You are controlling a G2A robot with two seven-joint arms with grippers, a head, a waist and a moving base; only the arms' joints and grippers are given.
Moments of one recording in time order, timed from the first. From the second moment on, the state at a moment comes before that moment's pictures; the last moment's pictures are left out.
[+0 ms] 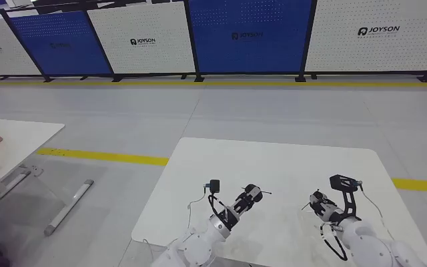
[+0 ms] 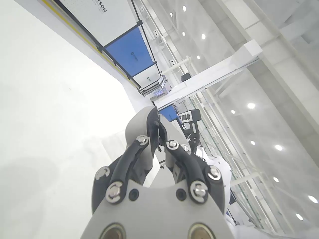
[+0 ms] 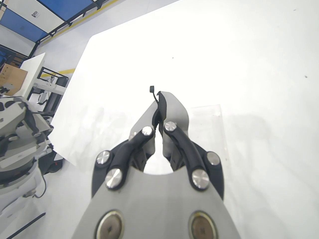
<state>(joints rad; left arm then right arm) 1.48 -1.26 -1.00 -1.61 0.05 -0.34 0.00 -1.44 -0.98 1.22 -1.93 -0.59 0.34 0.63</state>
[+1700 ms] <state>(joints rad) 1.47 -1.25 -0.91 -1.60 0.32 -0.34 0.19 -1.58 -1.00 1.28 -1.94 -0.39 0.14 0.23</state>
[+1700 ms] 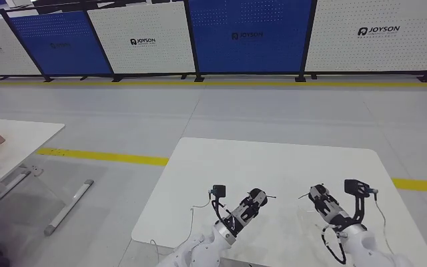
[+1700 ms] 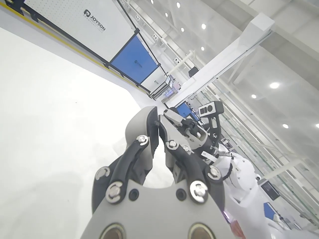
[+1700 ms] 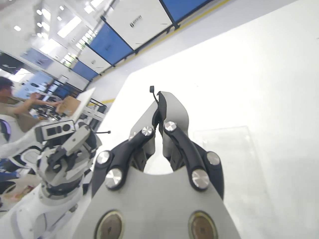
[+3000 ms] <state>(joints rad) 1.47 -1.25 -0.91 -1.60 0.32 -0.34 0.19 -1.66 -1.07 1.14 -1.82 -0.37 -0.22 -0.30</state>
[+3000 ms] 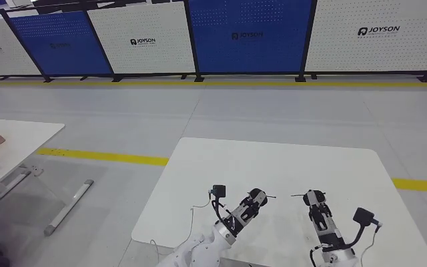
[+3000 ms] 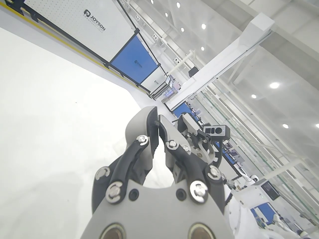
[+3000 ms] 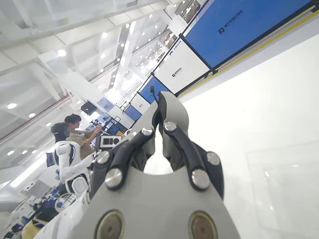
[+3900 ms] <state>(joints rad) 1.47 -1.25 -0.91 -1.60 0.32 -0.34 0.19 -1.68 -1.10 1.08 -1.76 -0.41 -0.28 -0.49</state>
